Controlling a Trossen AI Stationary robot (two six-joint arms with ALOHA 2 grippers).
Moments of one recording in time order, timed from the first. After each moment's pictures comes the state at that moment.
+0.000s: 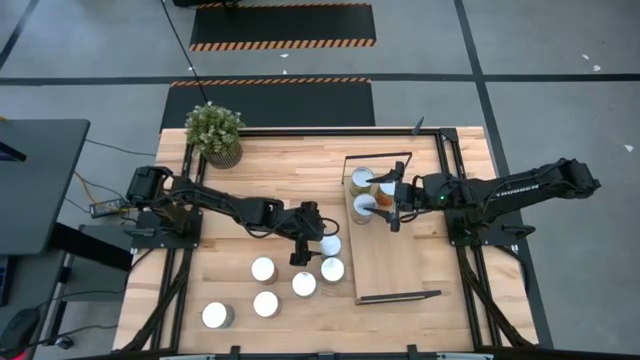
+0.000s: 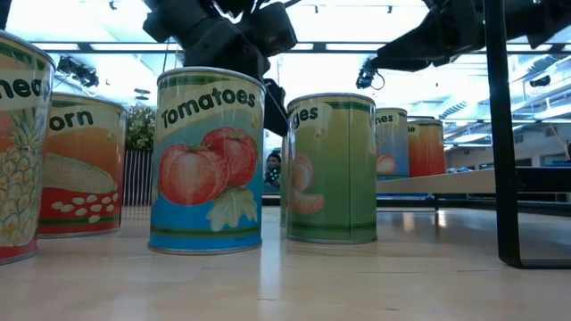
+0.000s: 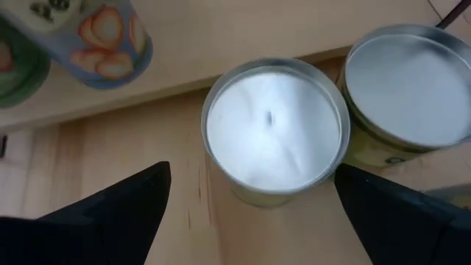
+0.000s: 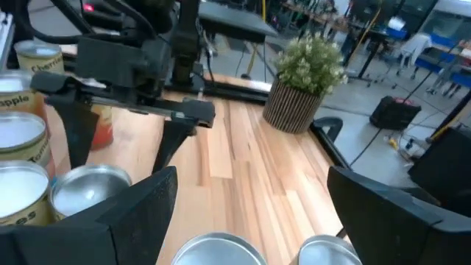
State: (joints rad) left arm -0.13 1.71 1.05 -0.12 -0.04 0.08; right arm 0.04 0.91 0.47 0.23 0.24 -0.22
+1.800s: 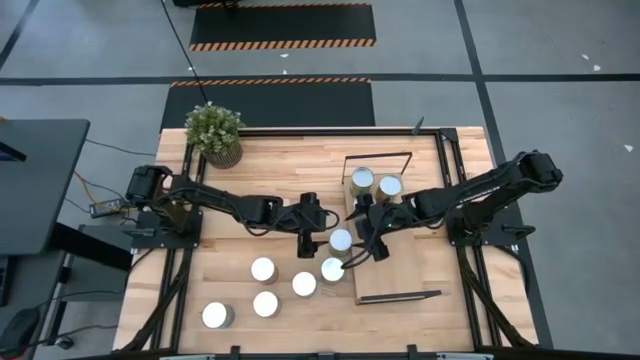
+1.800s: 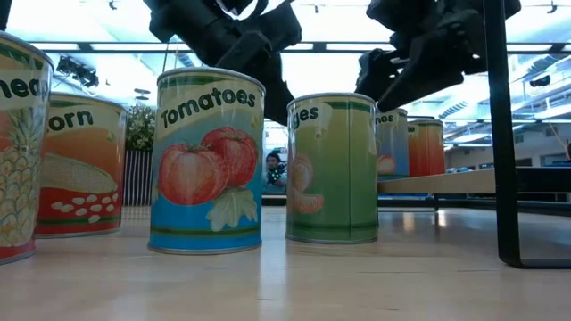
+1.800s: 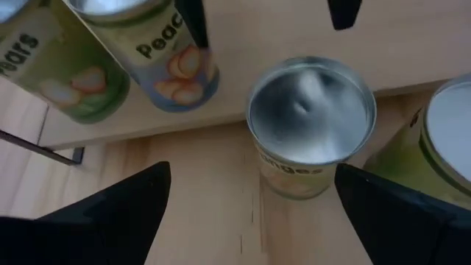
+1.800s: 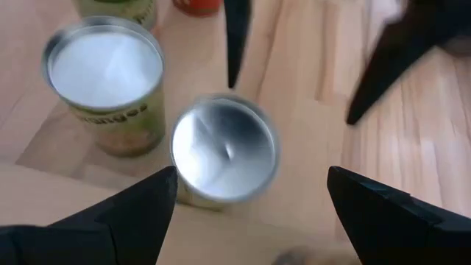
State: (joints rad) left arm -0.12 1.71 1.05 -0.05 -0.18 0.06; right arm 0.19 1.39 0.84 -0.21 0.14 -0.23
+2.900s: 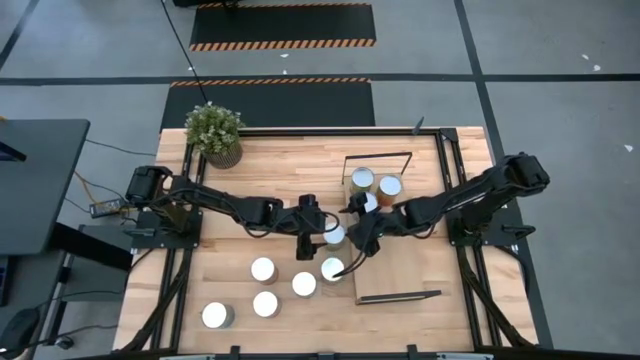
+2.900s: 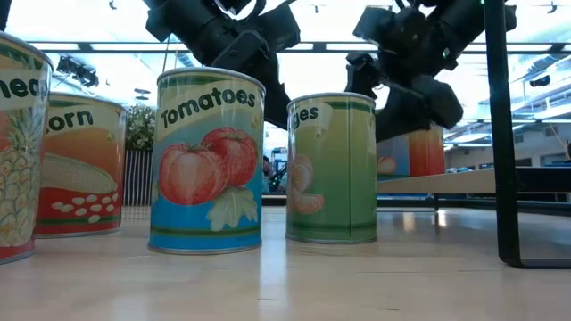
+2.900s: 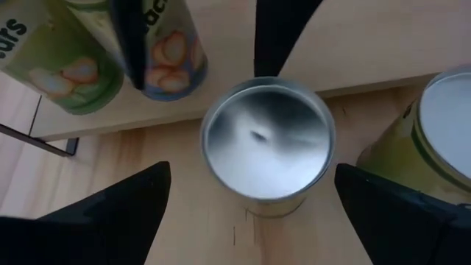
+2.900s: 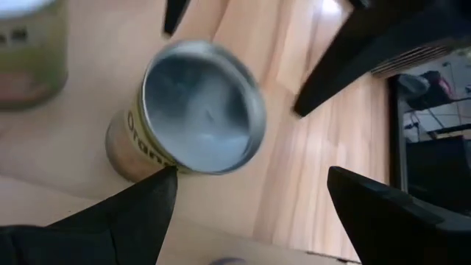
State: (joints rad) left arm -0.13 1.71 1.05 -0.07 -0.19 0.04; right arm 0.22 1.51 0.84 -0.11 0.43 -0.48
